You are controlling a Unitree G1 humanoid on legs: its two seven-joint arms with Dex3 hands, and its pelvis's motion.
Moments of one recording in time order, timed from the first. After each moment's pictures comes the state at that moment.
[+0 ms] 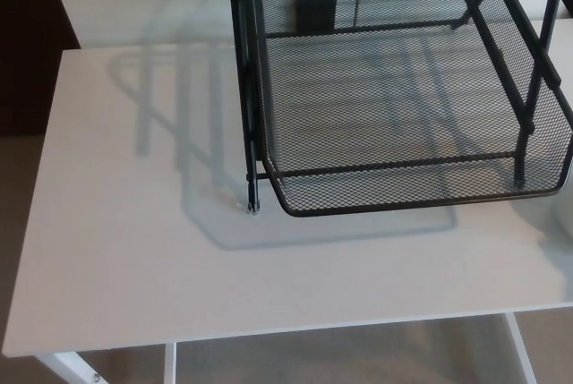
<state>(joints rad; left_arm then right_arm) 0.13 0.66 0.60 1.00 -0.22 -0.07 -0.38 -0.02 -1.09 -0.23 0.14 0.03 0.16 0.47</state>
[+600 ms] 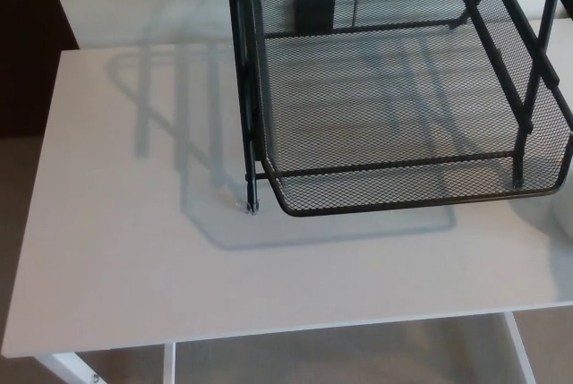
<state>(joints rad) 0.13 0.69 0.58 1.04 -0.22 -0.07 -0.38 0.09 -1.16 -0.13 0.00 -0.09 0.25 0.53</state>
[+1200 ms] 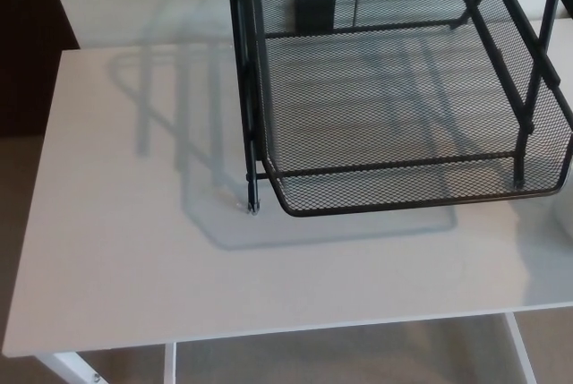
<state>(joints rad) 0.13 0.69 0.56 1.07 -0.22 -0.08 -0.38 0.01 -1.13 -0.13 -0.05 -0.15 0.25 0.53</state>
